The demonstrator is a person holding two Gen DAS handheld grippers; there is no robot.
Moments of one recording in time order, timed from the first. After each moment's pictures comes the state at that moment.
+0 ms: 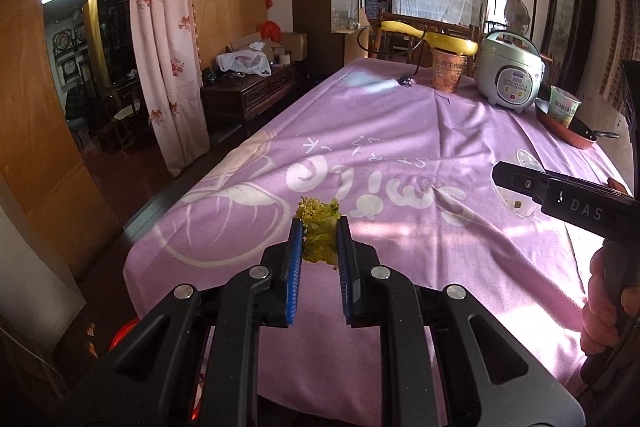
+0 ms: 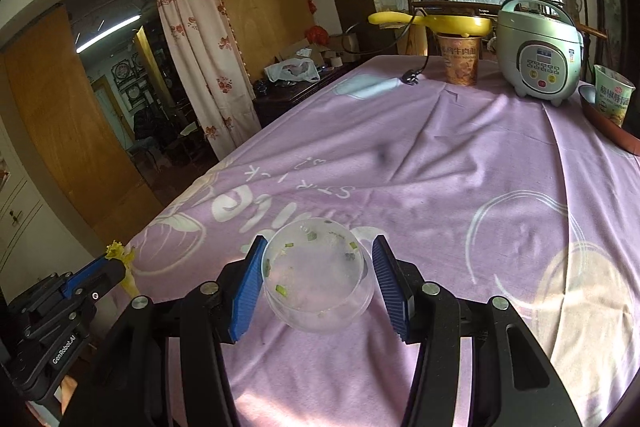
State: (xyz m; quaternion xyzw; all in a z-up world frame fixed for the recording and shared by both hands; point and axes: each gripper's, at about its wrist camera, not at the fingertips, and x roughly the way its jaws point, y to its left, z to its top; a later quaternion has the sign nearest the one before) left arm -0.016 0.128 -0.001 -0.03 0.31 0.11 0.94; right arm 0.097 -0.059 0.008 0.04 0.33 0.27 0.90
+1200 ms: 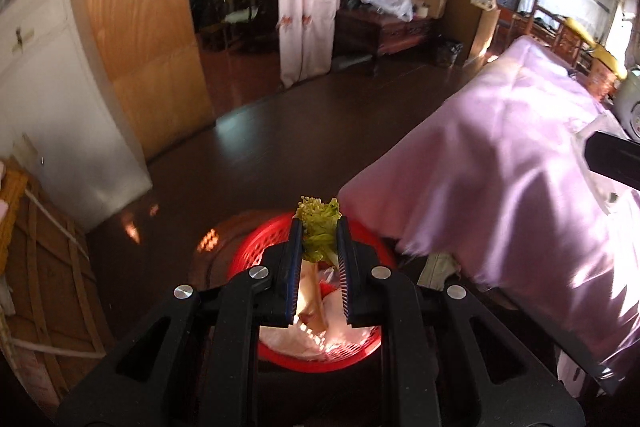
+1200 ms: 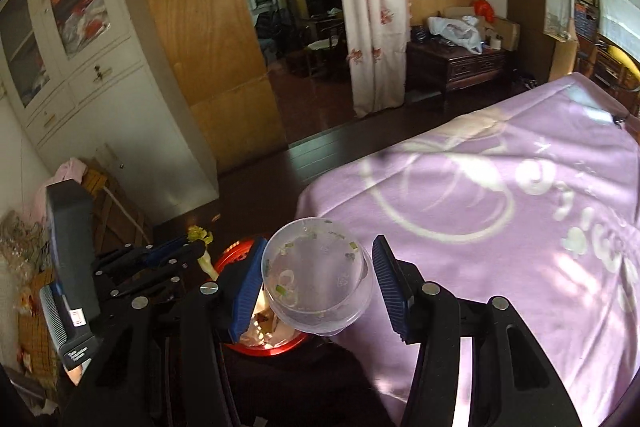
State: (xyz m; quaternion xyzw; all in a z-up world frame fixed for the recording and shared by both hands) left arm -0.164 0.359 -0.097 -0.16 0.39 0.29 0.86; right arm -0.034 0.214 -0.004 -0.12 0.37 0.47 0.79
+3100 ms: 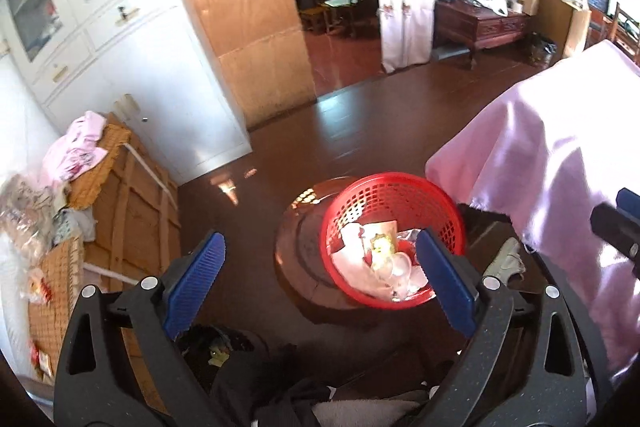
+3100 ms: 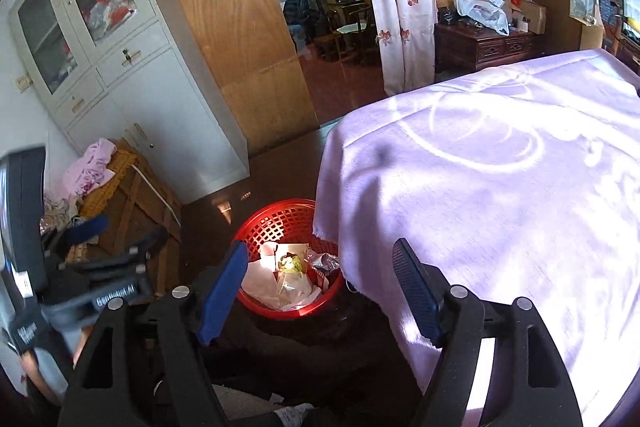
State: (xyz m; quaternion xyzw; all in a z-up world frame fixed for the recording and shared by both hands) left arm -0.210 0.297 -0.062 -0.13 0.41 0.48 0.77; right arm -0.052 0.178 -0.031 -0.10 0.39 0.52 0.76
